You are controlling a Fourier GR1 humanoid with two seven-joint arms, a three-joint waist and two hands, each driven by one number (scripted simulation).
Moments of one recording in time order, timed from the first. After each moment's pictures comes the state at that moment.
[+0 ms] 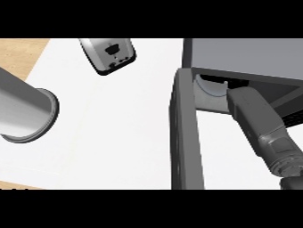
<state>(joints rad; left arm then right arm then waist) 0.81 0.19 -0.14 -2.03 0.35 -0.23 -0.61 -1.01 -0.18 -0.16 -0.18 0.06 -0.73 -0.81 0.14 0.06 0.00</state>
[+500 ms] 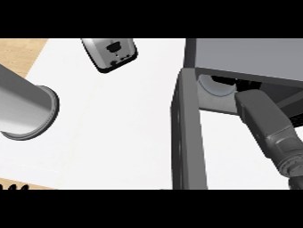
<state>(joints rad) 0.78 0.20 -0.13 -2.02 0.36 -0.23 -0.60 -1.00 -0.23 -0.16 -0.10 0.10 -0.90 -0.73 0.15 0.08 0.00</state>
